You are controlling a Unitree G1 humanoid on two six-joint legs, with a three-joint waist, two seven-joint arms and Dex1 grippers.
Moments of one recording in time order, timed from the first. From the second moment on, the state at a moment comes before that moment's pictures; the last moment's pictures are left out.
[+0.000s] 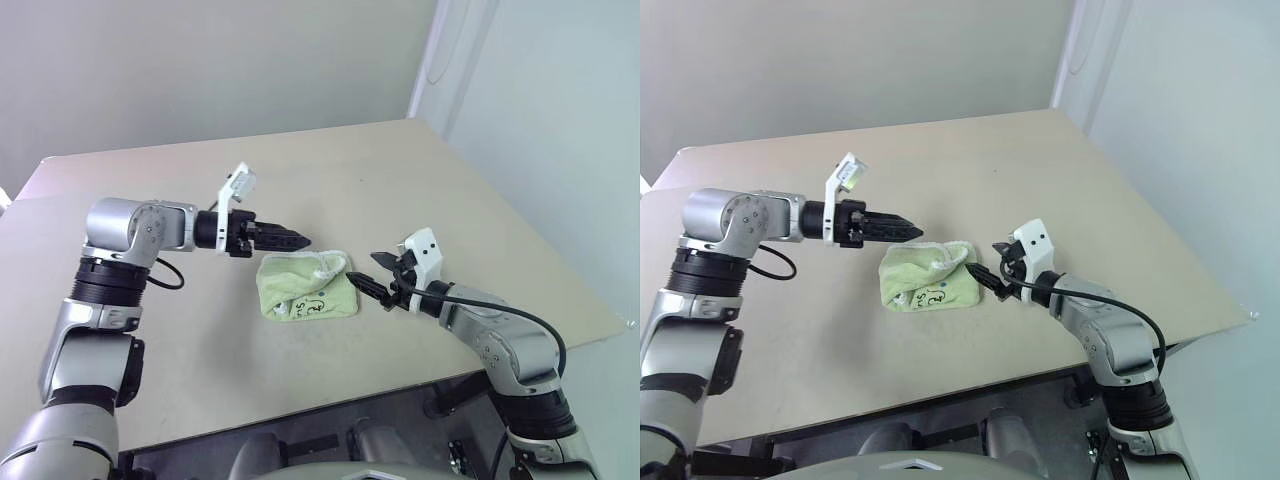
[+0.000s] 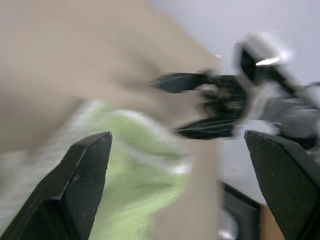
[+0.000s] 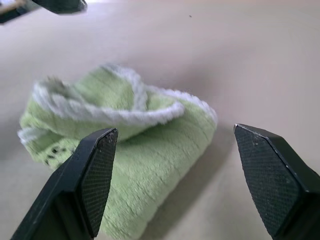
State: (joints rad) left arm -0.84 0.66 -0.11 0.27 -0.61 1.14 -1.10; right arm -0.24 -0.37 0.03 -0.31 0.46 0.79 0.53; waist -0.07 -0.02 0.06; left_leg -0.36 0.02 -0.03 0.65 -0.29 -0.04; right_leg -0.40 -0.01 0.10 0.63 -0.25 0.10
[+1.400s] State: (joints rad) left arm -0.41 0.75 -0.22 -0.03 -0.33 0.54 -1.26; right arm -0.44 -0.51 0.24 -0.35 0.45 1.03 0.57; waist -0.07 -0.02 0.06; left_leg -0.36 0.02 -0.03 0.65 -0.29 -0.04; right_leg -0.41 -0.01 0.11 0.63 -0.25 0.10
